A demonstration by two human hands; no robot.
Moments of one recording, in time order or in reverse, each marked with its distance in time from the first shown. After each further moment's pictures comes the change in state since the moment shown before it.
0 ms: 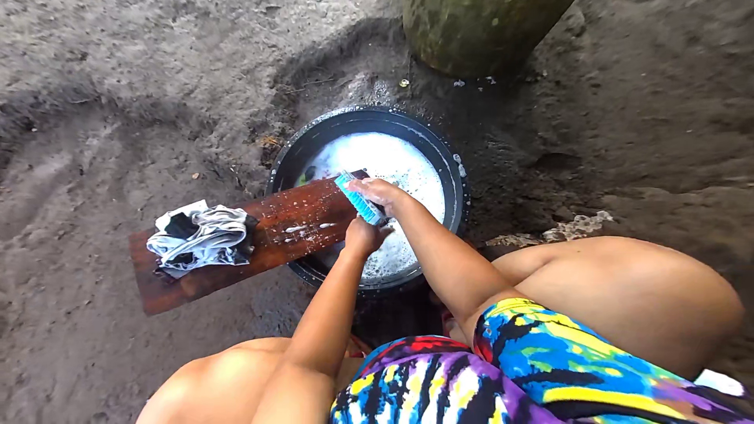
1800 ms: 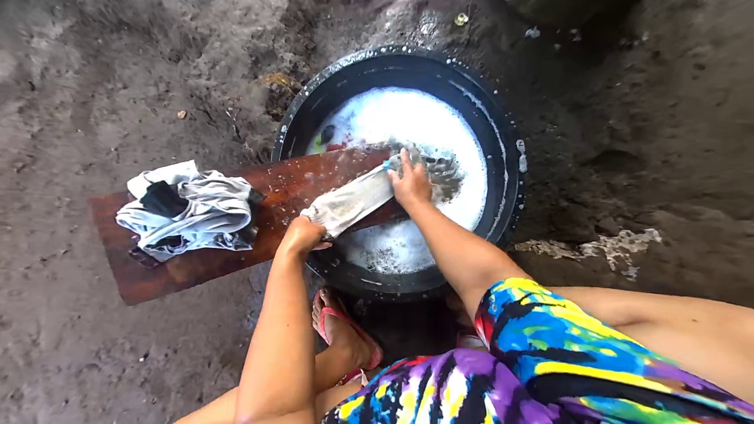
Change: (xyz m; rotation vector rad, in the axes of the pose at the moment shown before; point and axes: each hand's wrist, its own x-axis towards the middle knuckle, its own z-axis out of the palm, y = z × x) left_hand -0.039 -0.129 -0.069 -0.687 -0.012 -0.836; right_hand 0.112 0.089 0.010 -0.768 0.502 0.027
